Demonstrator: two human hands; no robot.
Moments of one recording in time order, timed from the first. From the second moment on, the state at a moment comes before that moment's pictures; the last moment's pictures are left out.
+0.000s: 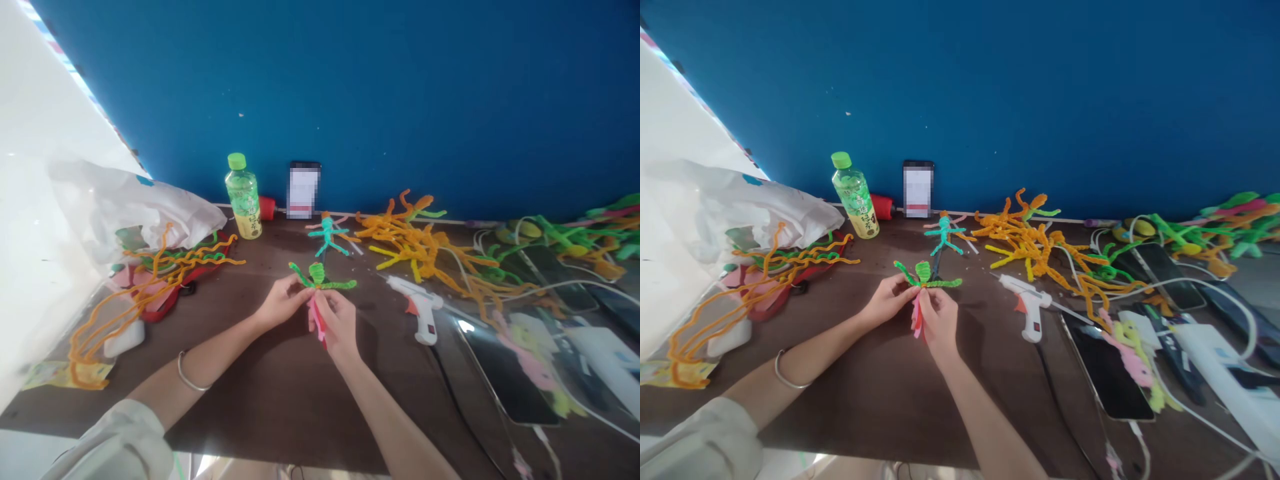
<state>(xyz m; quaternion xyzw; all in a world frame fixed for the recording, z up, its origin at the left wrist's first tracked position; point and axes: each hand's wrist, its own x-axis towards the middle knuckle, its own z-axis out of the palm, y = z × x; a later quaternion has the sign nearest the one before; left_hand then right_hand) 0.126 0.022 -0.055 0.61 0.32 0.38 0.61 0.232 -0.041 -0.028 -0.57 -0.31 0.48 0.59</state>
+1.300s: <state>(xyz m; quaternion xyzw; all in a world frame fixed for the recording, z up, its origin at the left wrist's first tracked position) 0.129 0.014 -0.051 0.57 0.35 0.40 0.63 0.246 -0.037 -0.041 -0.62 -0.48 0.28 0.56</state>
